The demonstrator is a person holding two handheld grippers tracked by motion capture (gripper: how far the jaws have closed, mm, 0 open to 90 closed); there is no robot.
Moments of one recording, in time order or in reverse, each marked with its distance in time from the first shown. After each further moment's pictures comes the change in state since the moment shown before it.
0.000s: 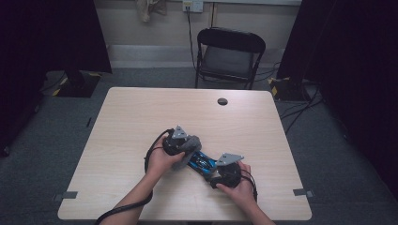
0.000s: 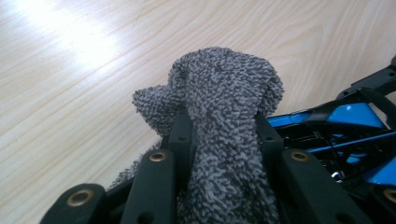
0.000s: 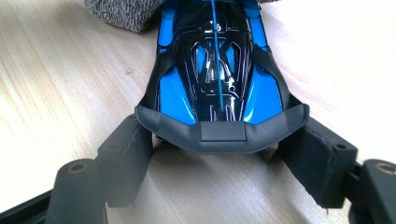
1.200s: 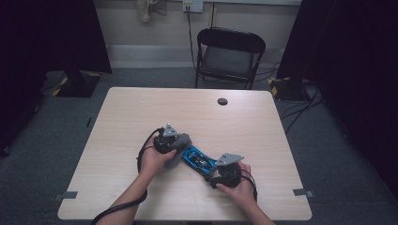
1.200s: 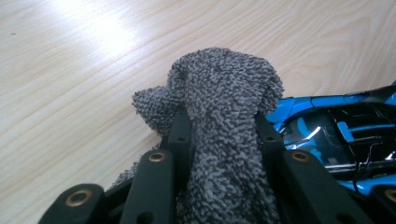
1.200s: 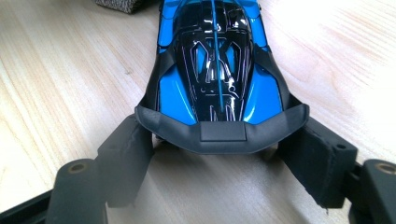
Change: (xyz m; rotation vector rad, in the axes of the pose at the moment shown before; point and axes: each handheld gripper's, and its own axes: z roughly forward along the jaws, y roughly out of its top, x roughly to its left) left arm 0.022 -0.015 -0.011 0.018 0.070 -0.046; right arm 0.000 0.000 0.000 -0.001 0.000 0.001
